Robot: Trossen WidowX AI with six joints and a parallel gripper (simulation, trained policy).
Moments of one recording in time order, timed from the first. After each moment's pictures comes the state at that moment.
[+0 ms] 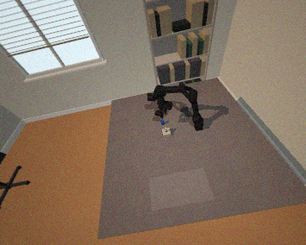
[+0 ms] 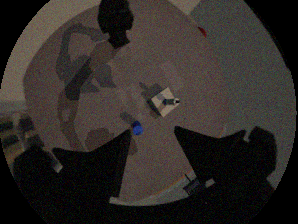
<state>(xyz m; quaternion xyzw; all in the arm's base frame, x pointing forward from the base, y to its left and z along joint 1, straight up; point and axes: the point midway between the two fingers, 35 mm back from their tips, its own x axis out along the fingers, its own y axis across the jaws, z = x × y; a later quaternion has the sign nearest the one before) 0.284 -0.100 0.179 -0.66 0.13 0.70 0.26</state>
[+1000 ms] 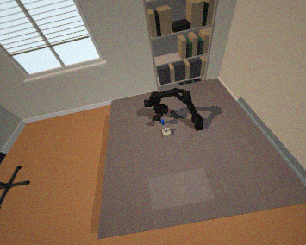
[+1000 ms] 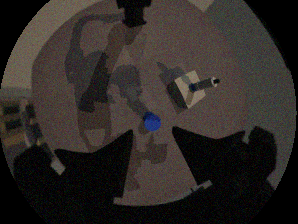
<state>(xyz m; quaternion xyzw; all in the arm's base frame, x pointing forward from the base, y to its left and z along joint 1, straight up) 0.312 -0.135 0.111 -0.64 0.14 0.73 0.20</state>
